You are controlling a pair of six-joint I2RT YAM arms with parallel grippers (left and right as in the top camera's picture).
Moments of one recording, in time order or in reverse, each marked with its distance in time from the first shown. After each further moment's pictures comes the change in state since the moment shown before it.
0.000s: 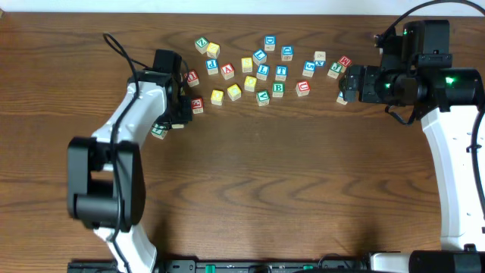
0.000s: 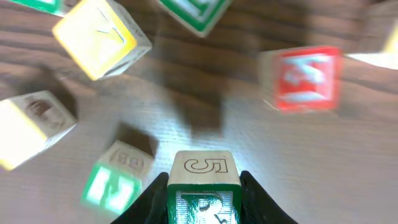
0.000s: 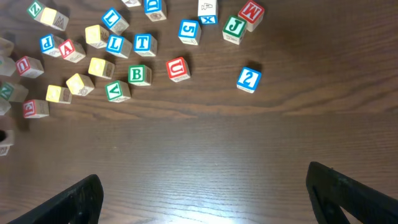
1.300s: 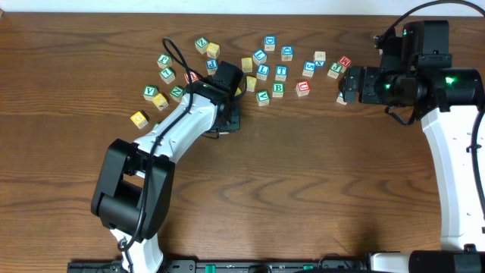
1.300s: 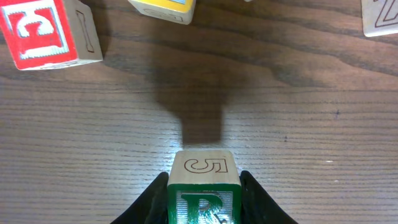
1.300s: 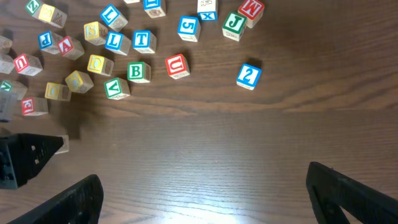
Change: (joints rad) left arm -0.296 0.041 0.000 0.072 0.000 -0.255; right arm 0.000 0.000 0.000 -0.011 0.000 0.000
